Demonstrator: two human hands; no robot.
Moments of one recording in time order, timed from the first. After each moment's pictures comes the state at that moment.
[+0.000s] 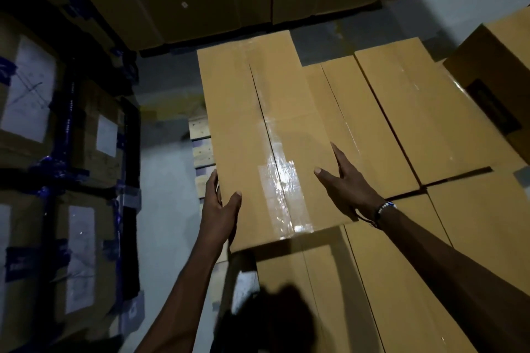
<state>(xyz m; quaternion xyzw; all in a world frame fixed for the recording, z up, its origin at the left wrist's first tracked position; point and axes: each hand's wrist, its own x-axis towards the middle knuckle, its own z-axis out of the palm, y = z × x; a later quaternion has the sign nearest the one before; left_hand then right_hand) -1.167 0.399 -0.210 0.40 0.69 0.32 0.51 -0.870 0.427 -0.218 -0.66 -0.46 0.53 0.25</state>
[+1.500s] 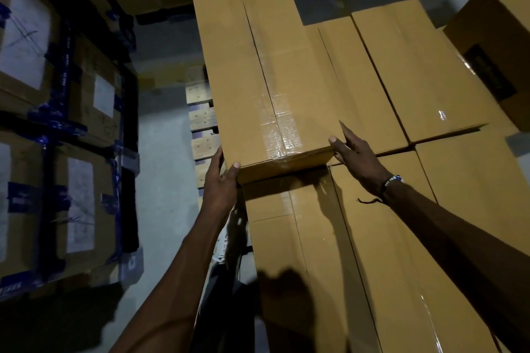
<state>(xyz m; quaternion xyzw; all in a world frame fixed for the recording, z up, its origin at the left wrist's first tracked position) -1.143 0.318 -0.224 0.38 0.69 0.35 0.51 -0.828 0.354 -0.259 -0.64 -0.43 0.55 0.30</state>
